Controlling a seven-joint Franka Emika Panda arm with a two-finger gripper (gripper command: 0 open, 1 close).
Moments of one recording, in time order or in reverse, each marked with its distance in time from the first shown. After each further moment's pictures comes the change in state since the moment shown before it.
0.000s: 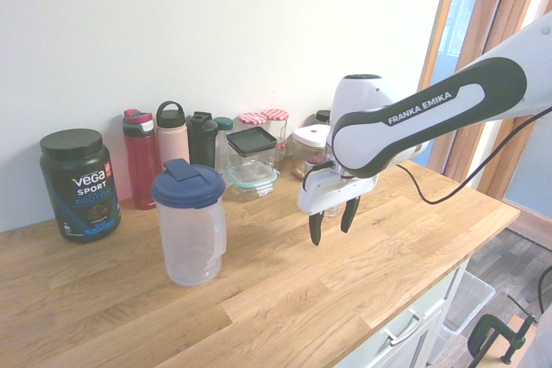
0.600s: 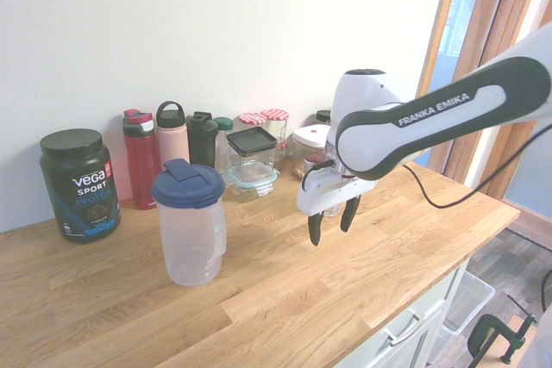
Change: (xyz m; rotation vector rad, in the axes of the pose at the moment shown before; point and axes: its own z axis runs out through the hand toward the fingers) arm -0.056 -0.004 -0.028 0.024 0.058 -0.039
